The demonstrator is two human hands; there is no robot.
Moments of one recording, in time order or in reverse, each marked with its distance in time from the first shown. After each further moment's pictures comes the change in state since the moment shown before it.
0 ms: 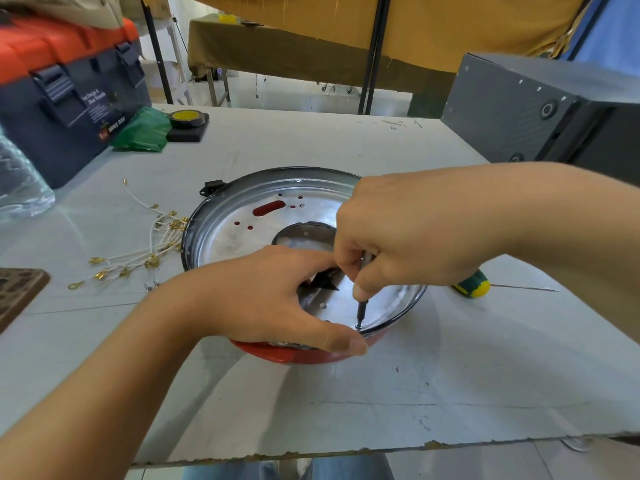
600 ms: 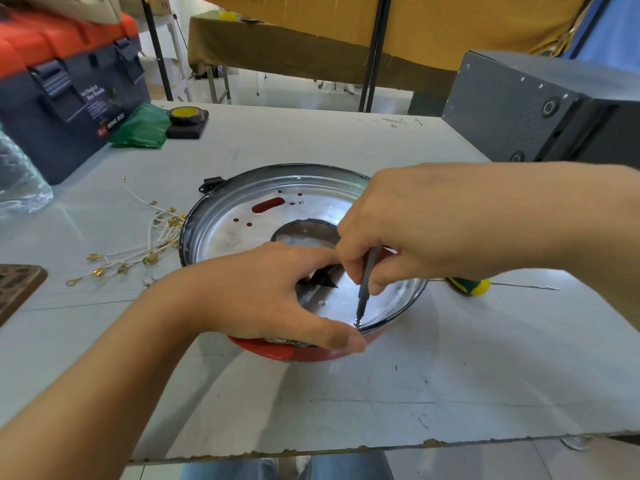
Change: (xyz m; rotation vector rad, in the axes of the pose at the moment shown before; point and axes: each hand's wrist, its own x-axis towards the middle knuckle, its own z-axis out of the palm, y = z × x) left_hand 0.000 0.001 -0.001 -0.021 0.002 0.044; right_hand -0.005 0.006 -0.006 0.088 -0.047 -0.163
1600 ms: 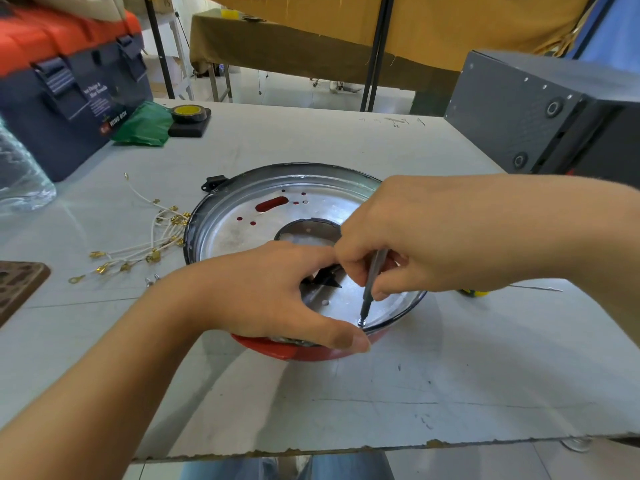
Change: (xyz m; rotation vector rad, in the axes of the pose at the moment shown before) left_hand 0.000 0.000 0.000 -0.015 -0.005 0.028; right_hand -0.002 -0.001 0.007 0.009 0.027 -0.009
